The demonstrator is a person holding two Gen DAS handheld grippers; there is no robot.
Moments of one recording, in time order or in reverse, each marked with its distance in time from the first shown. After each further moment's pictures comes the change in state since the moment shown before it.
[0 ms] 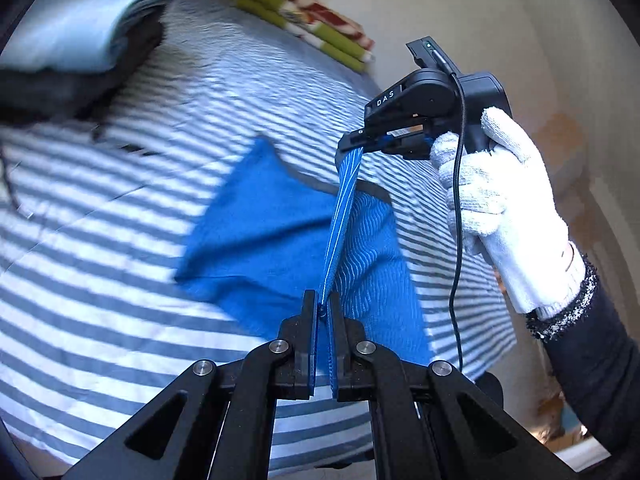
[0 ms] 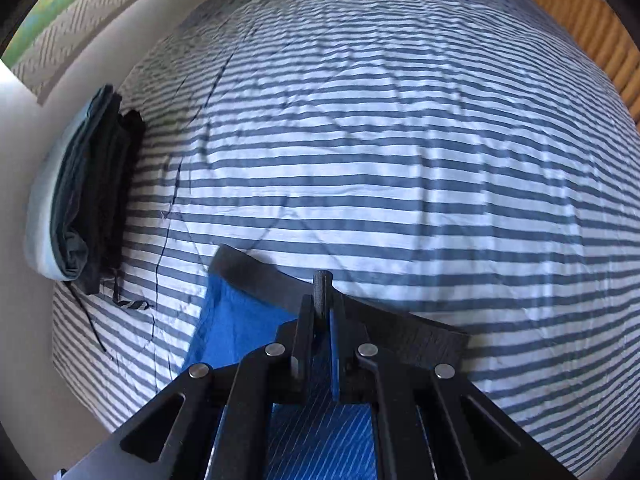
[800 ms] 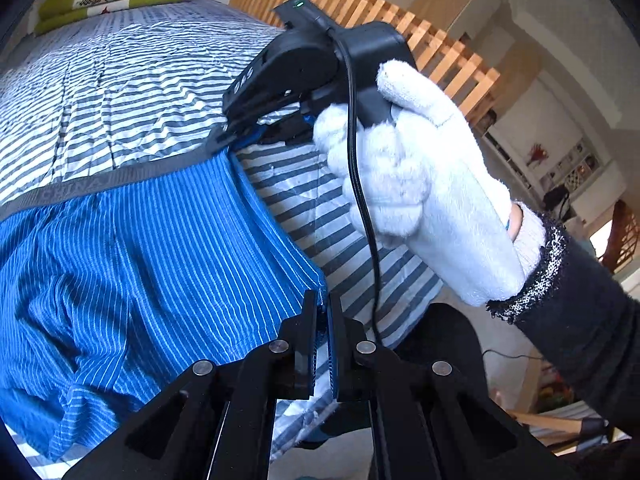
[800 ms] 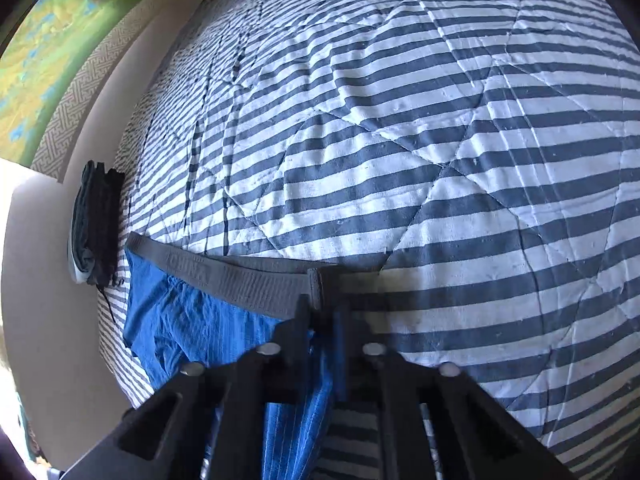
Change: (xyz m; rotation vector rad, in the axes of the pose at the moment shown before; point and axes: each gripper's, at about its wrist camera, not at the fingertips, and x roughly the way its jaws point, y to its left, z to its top) left arm 0.179 -0.287 -0.065 0.502 0.344 -0.141; right arm -0.016 -0.311 -0.091 0.267 -0.034 0.316
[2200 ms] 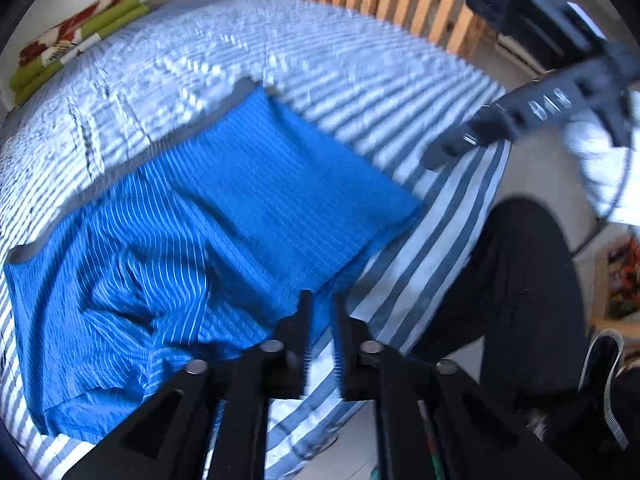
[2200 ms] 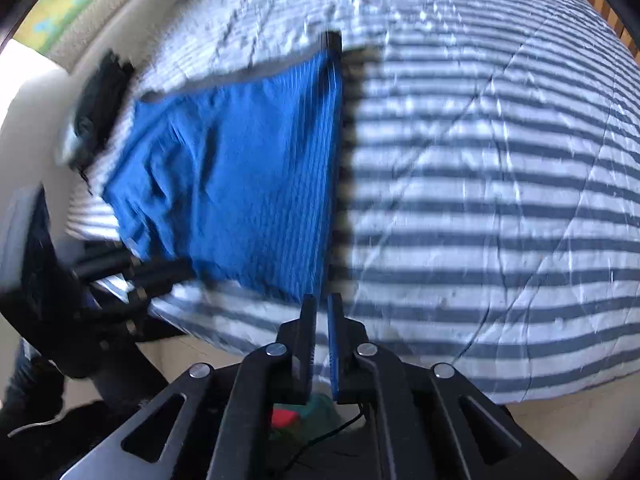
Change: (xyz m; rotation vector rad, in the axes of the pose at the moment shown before) left arm 0.008 0.007 -0.036 0.256 0.170 0.225; right arm -0.069 -0.011 -0.151 -0.167 0.057 -0.089
